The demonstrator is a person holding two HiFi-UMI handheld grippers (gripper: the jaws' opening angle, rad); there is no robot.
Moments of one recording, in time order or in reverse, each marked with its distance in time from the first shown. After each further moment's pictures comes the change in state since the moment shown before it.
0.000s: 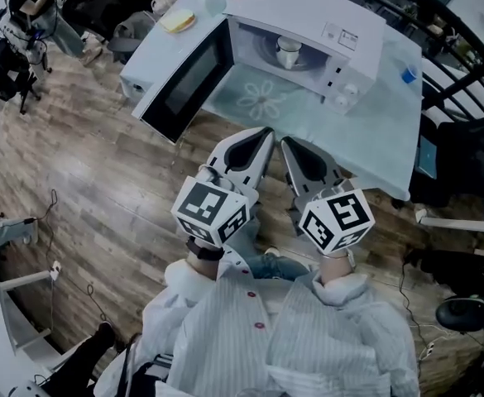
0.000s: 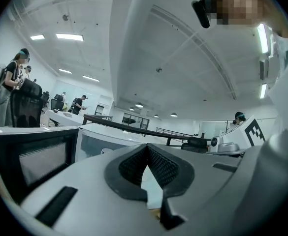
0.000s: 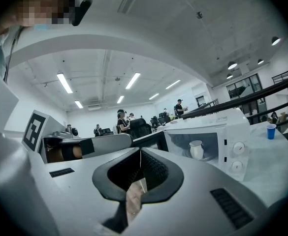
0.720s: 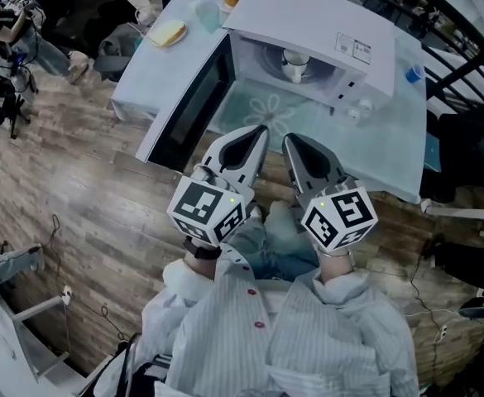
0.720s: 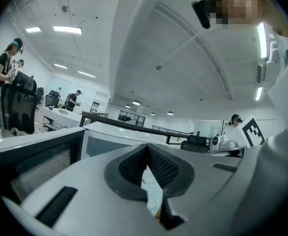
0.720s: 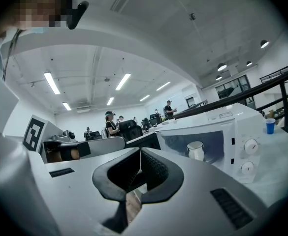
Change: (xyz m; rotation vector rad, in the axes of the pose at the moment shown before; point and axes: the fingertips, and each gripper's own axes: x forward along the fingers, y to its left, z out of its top) left arm 0.028 0.094 0.003 -0.006 0.031 -0.063; right arm 0.084 -0.026 0.003 0.045 -0.023 -0.112
